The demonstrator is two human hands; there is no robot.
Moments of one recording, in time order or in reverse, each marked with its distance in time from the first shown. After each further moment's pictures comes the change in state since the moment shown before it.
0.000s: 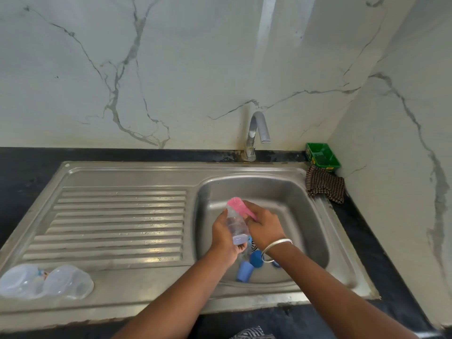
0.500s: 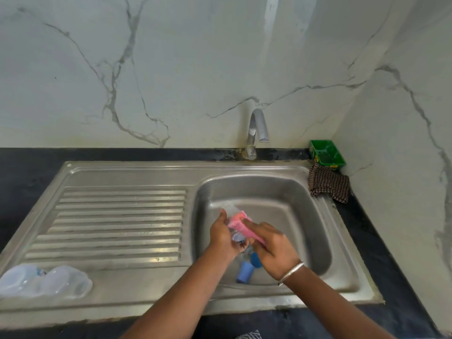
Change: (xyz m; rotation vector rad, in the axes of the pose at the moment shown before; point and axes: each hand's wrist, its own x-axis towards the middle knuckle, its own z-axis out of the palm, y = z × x) left_hand 0.008 0.001 0.006 0.015 0.058 -0.006; right_hand -0.030 0.053 -0.007 -0.031 -0.053 -0.301
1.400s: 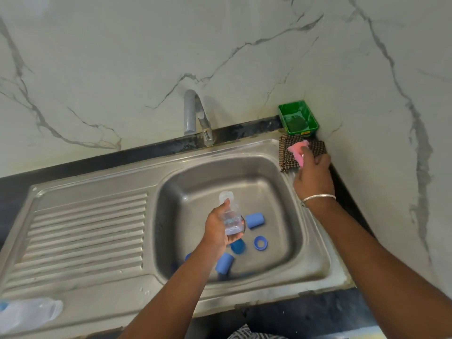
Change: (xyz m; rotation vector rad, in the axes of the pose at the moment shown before) left_hand 0.033 -0.056 0.078 0.371 0.042 0.065; right_hand 0.056 0.178 -0.141 -0.295 0.438 0.442
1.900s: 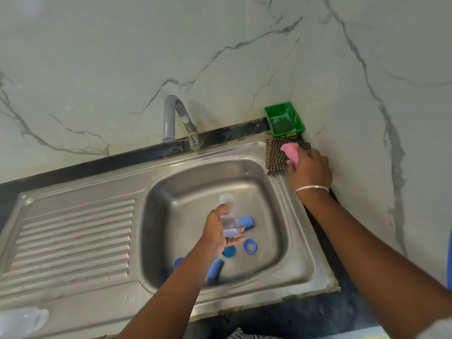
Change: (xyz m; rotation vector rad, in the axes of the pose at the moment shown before) left_hand 0.010 -0.007 0.034 0.085 -0.011 -0.082; right_hand 0.031 0.025 -0.010 -0.268 0.038 0.054
